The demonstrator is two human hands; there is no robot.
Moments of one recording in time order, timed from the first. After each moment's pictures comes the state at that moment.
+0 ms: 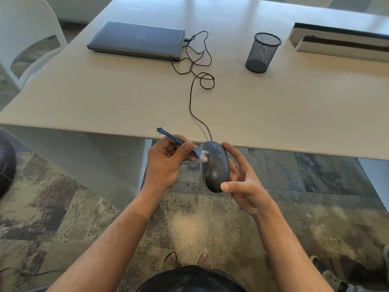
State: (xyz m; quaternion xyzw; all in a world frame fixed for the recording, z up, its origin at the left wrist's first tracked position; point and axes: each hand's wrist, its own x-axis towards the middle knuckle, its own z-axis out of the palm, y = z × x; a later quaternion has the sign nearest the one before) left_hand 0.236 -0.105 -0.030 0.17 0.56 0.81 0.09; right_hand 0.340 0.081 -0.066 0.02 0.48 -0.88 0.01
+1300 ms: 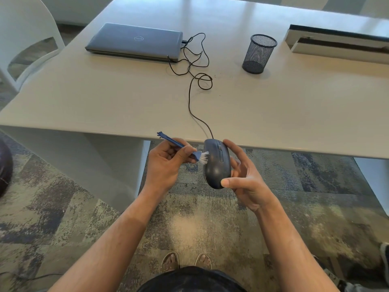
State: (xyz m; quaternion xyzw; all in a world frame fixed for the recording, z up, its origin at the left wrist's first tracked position) left_hand 0.239 -0.106 -0.037 0.19 0.55 0.81 0.11; right_hand 0.341 0.088 -0.060 0.04 0.51 -0.86 0.00
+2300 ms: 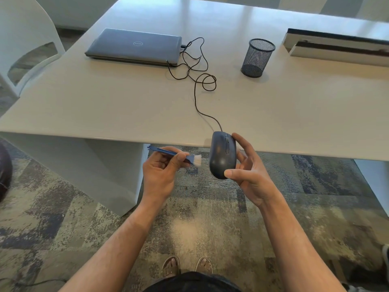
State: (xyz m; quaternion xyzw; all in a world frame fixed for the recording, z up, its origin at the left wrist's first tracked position) left_hand 0.241 -0.112 -0.047 0.15 0.55 0.82 0.06; right_hand 0.329 0.098 -0.043 0.07 0.54 -0.84 -0.06
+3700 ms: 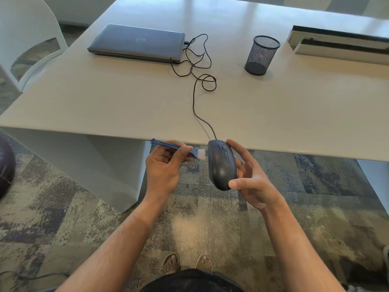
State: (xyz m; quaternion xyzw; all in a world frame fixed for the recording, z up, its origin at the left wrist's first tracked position) left_hand 0.244 -0.109 -0.034 0.14 0.56 0.82 0.06; right_hand 0.337 0.100 -0.056 0.02 0.52 -0.85 0.02
